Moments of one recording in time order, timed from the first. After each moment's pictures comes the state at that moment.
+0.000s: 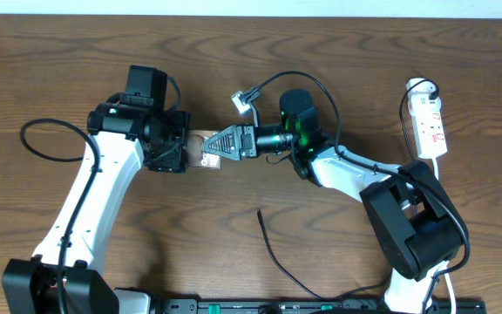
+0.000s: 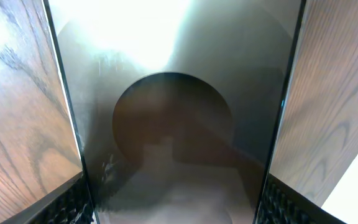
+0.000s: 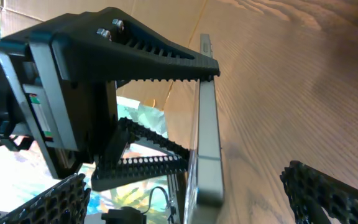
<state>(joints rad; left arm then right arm) -0.15 1.52 1.26 -0.99 0.19 -1.64 0.55 1.95 1.03 0.65 -1.08 0.92</state>
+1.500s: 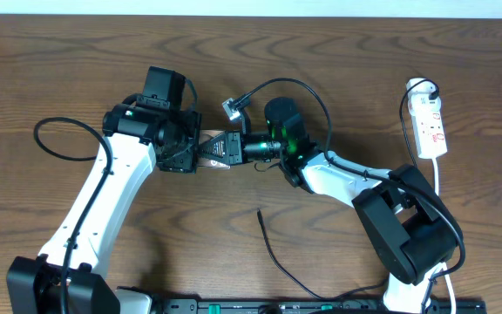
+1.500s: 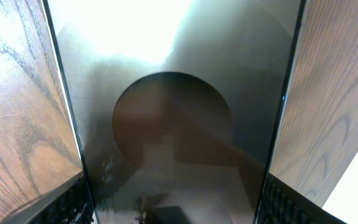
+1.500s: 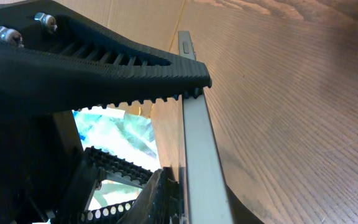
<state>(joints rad) -0.23 1.52 1.26 -0.96 0.14 -1.69 0.62 1.95 1.03 0.59 -0.94 0.93</state>
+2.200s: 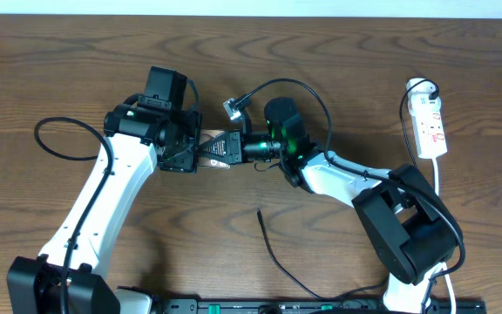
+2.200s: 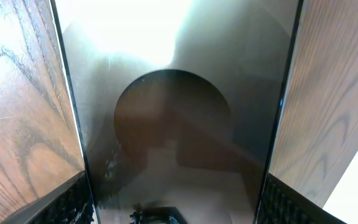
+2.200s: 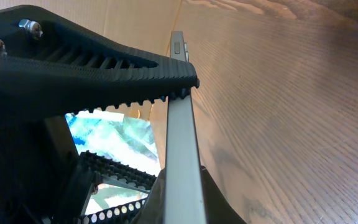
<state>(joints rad) -0.24 1.52 1.26 -0.96 0.13 -1.70 0.62 1.95 1.03 0.58 -0.92 0.95</state>
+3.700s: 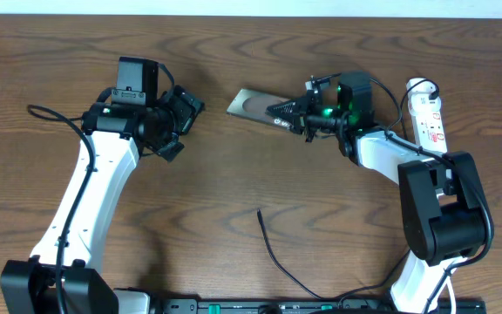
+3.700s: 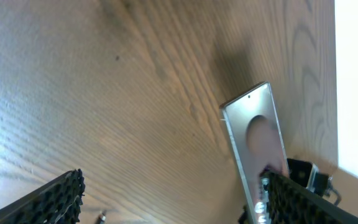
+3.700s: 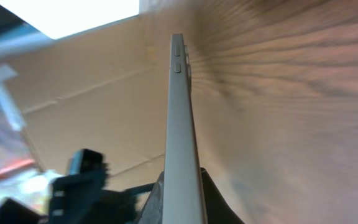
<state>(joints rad) -0.12 1.52 1.26 -0.80 0.31 -1.09 0.25 1.96 1.03 0.44 -0.98 1.39</state>
